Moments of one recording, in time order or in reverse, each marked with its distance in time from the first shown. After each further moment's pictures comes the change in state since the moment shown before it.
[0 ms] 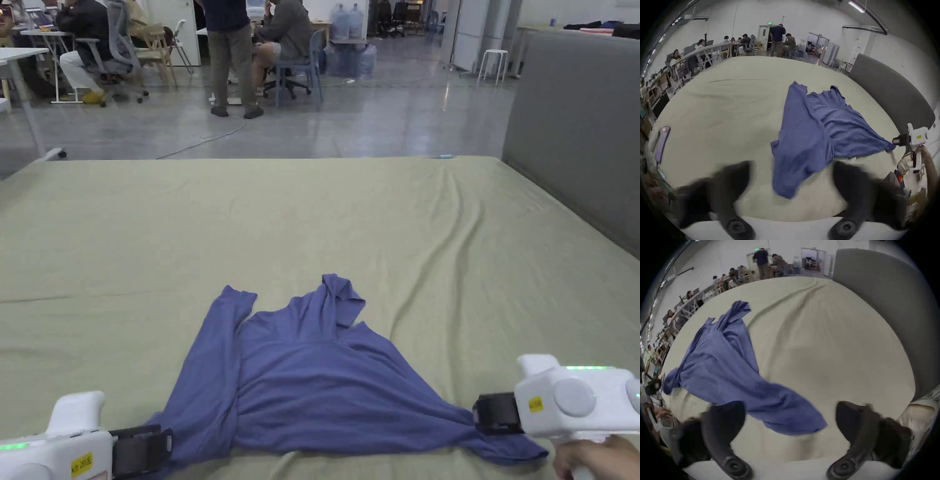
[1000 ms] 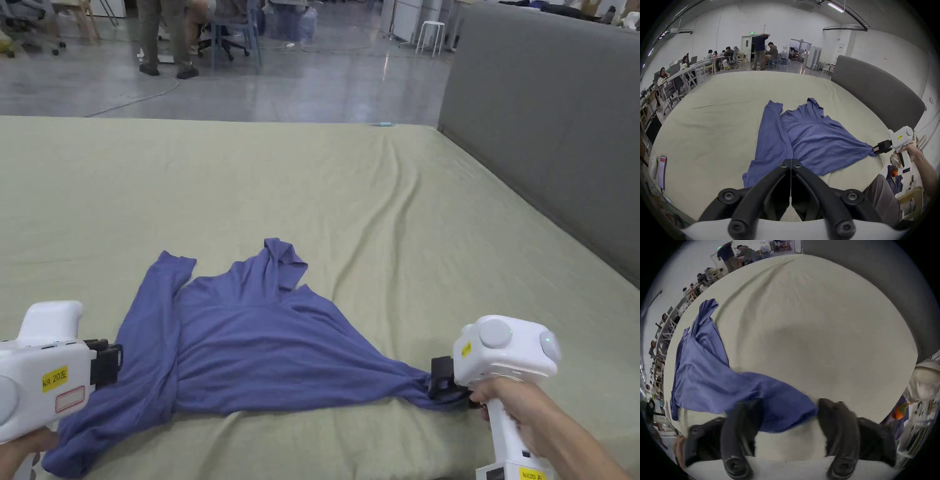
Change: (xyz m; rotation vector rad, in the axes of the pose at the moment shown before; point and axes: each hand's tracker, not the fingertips) left arm 0.055 0.034 0.004 0.080 -0.114 -0.131; right arm 0.018 -0.009 -0.047 -0.219 -0.019 -0.260
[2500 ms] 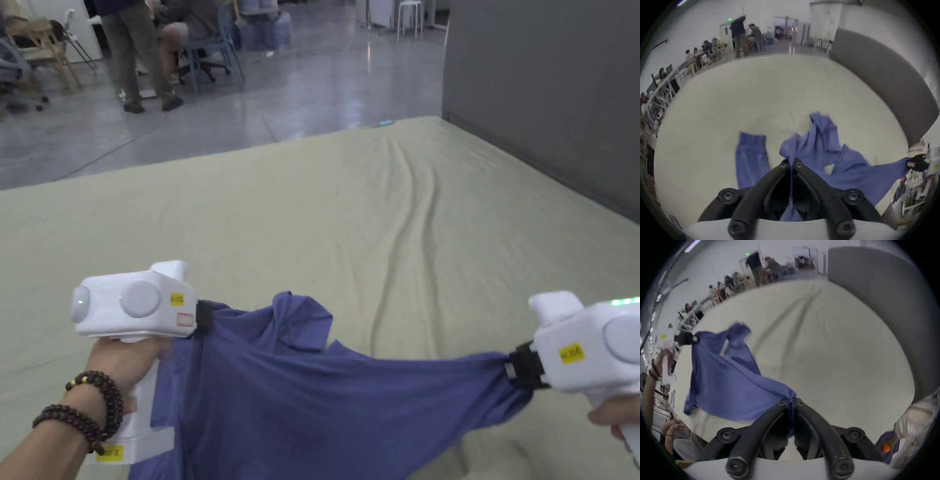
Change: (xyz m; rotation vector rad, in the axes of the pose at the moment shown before) left arm 0.019 0.227 -0.201 -0.135 -0.029 -0.092; right arm -0.034 0.067 0.111 0.284 0.131 0.222
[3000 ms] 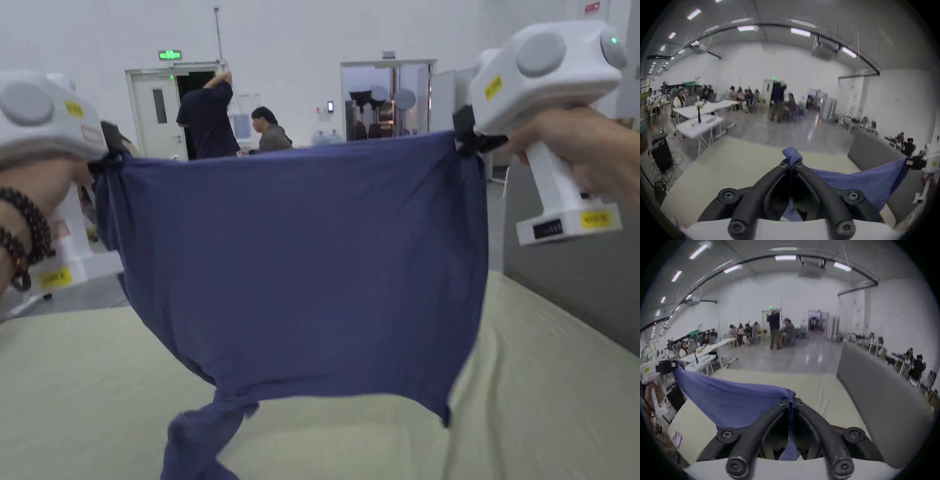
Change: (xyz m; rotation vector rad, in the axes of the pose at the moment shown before) left arm -0.058 0.266 0.310 0.714 0.227 0.213; right arm -0.121 0.402 0.212 0.592 -0.054 0.171
